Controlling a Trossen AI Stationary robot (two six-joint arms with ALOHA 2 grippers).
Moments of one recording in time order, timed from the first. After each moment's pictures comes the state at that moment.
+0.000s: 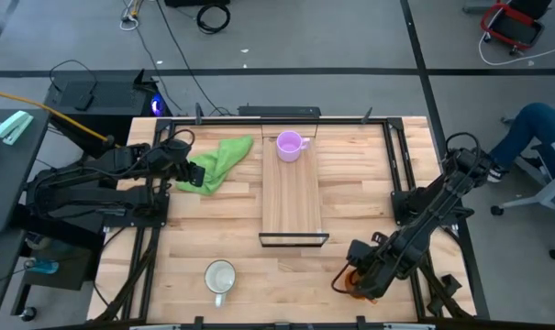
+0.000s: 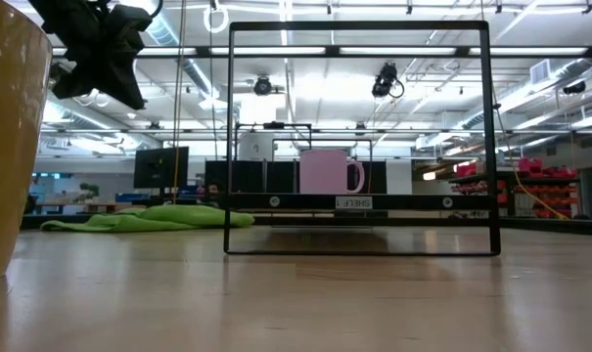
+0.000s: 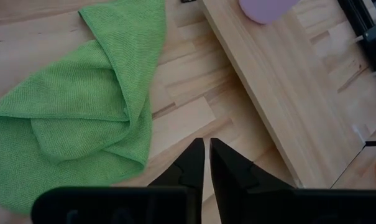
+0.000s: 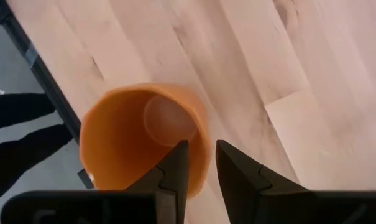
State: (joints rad) left arm 0.26 0.75 0.78 -0.87 -0.16 -0.84; right arm 0.83 1.55 1.17 -1.02 0.07 1.35
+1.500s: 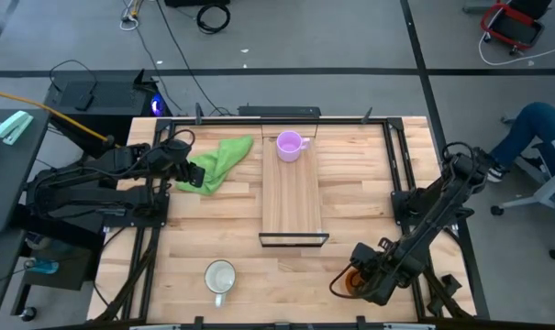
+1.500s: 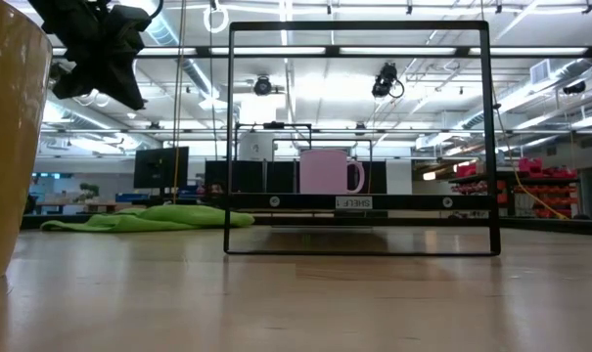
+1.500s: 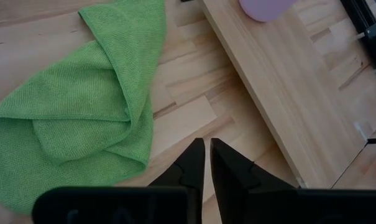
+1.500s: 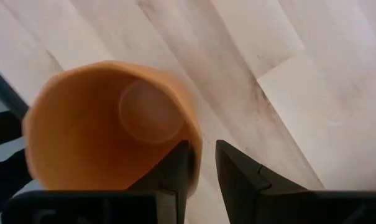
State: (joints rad) left arm 0.26 0.75 0.78 -0.87 -0.16 -0.83; right arm 0.89 1.61 1.12 -1.00 0.07 1.54
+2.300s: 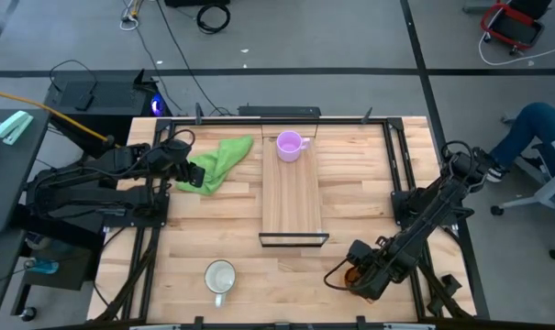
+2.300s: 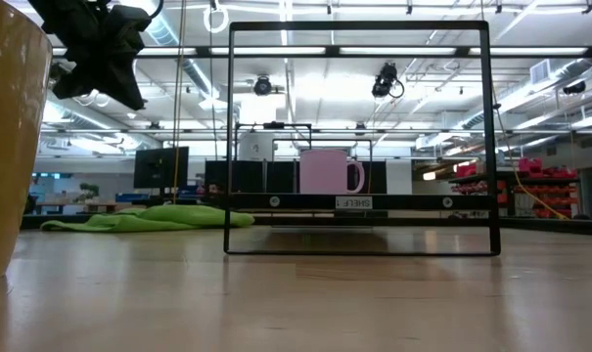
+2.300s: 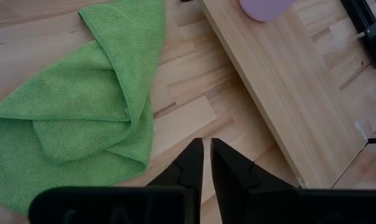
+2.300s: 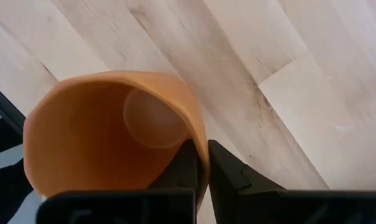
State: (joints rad) left arm 0.26 0.75 0.78 -0.87 -0.16 -0.82; right arm 0.84 1.60 1.09 -0.95 0.05 1.53
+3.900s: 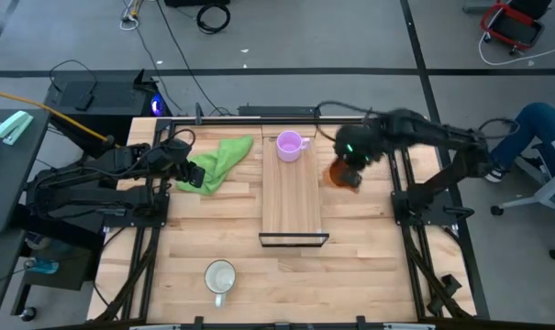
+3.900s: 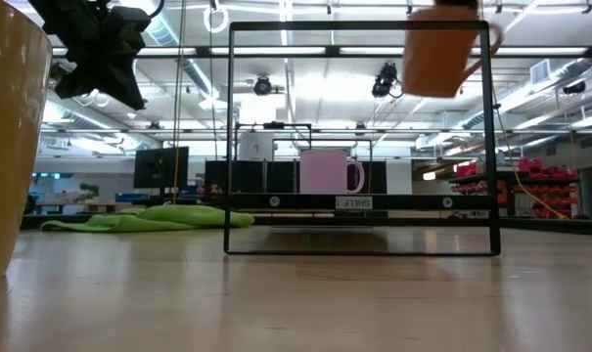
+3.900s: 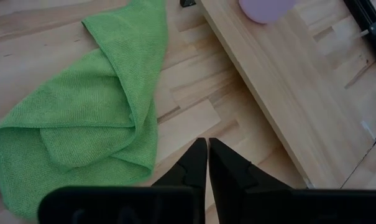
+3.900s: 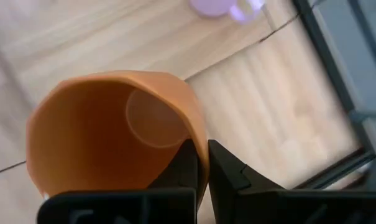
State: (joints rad) left arm 0.26 0.75 0.78 -0.87 -0.18 -0.79; right arm -0.08 1.43 1.70 -1.57 0.19 0.38
